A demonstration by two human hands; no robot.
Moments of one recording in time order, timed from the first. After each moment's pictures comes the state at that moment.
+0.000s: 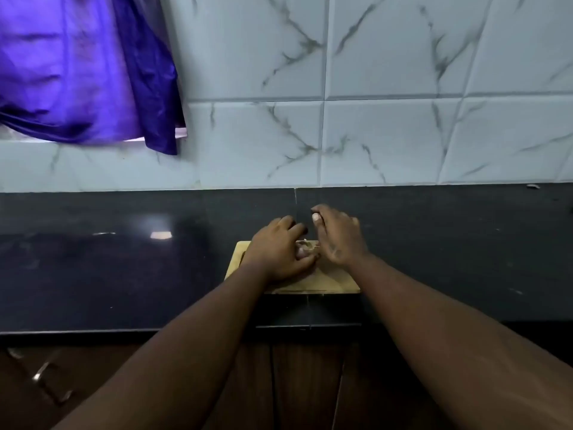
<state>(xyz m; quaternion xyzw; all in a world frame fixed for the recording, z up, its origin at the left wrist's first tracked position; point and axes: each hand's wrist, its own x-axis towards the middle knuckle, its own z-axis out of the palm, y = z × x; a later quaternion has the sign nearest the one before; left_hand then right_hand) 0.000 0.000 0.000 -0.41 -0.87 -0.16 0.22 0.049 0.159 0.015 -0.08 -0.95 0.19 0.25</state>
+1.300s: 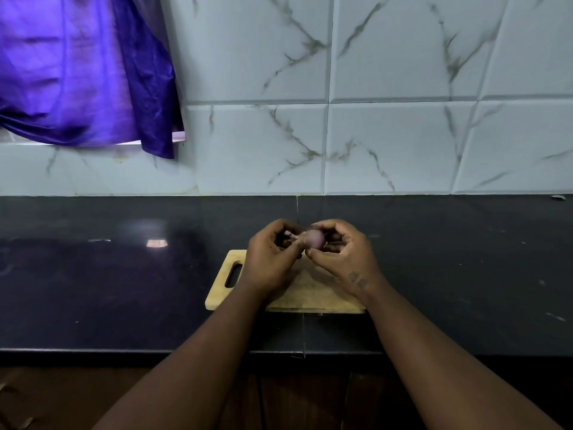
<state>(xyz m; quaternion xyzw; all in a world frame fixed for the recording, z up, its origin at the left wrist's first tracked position) -0.005 0.018 -0.021 -0.29 -0.72 -0.62 0.08 0.051 0.180 -0.024 0.05 -0.76 0.57 0.31</state>
